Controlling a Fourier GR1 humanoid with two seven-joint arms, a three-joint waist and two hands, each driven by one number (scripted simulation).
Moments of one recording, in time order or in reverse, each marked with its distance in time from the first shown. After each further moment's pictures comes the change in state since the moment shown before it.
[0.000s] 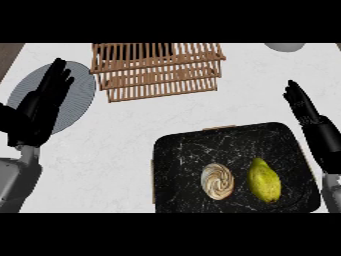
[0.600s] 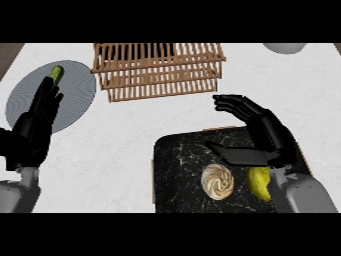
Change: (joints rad) left arm 0.144 -0.032 0.001 -0.084 -0.107 0.129 -0.016; right arm -0.099 0.240 0.134 -0.074 -0.091 -0.023 0.235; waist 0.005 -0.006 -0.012
